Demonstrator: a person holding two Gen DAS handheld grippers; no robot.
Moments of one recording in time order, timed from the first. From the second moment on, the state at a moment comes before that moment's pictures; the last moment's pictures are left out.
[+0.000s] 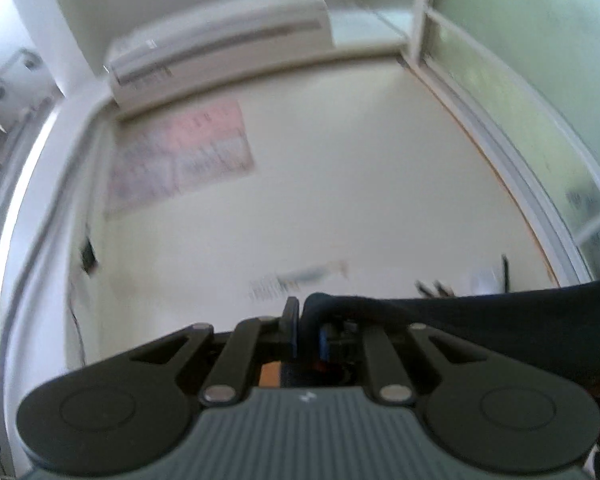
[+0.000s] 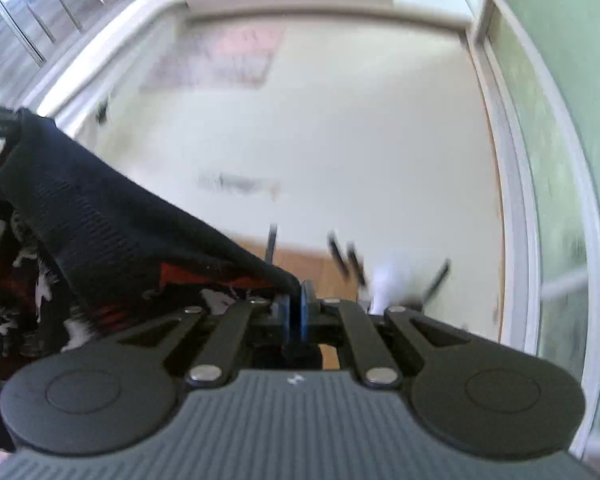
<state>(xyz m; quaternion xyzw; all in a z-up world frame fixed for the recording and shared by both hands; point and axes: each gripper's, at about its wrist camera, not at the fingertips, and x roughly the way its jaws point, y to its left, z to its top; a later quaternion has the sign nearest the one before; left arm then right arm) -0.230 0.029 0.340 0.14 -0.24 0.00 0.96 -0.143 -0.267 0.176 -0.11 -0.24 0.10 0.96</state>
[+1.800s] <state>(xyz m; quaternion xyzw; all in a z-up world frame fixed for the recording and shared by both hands) 0.006 0.079 0.020 -0.01 0.32 -0.05 0.95 0.297 -0.273 0.024 0.14 0.31 0.24 0.91</state>
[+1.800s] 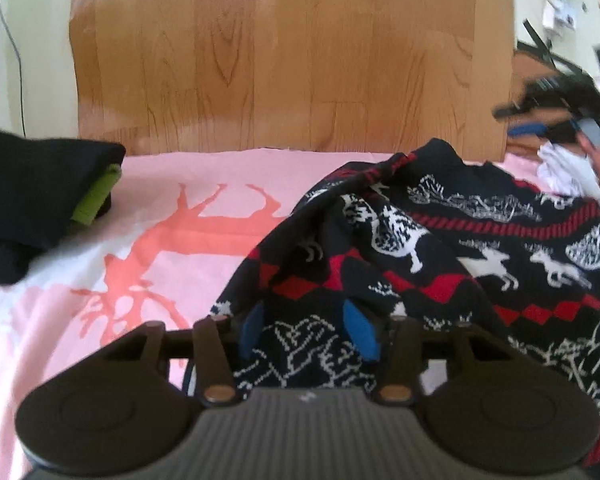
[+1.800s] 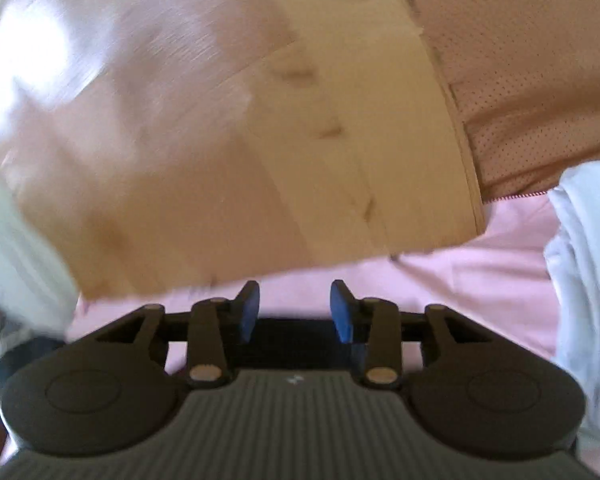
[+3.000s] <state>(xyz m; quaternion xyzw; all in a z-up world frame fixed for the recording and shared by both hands) 0.091 0.080 0.031 0.05 0.34 -0.01 0.94 0.205 -0.385 0.015 0.12 0.35 0.11 0.92</state>
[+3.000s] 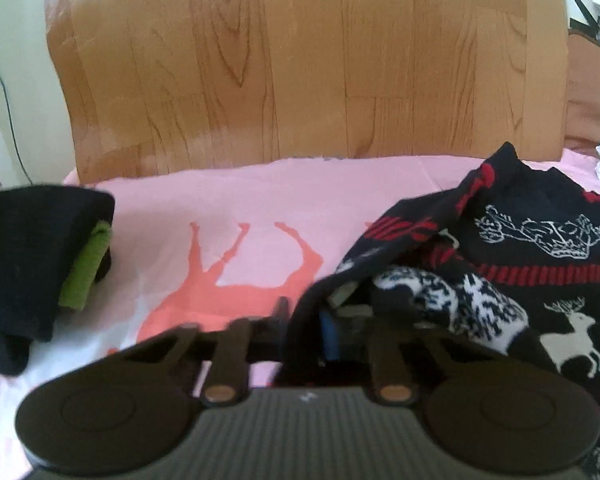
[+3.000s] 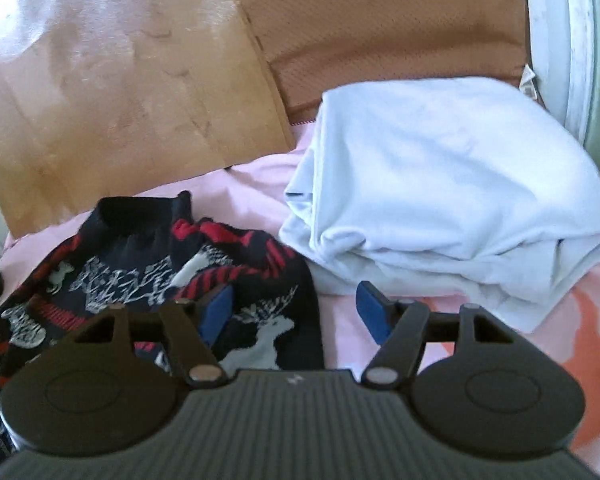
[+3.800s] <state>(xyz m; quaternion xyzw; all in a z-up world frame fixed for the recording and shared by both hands) 0.074 0.141 0.076 0.00 0.31 0.07 0.95 0.205 -0.331 0.064 0.05 0.29 0.14 0.94</state>
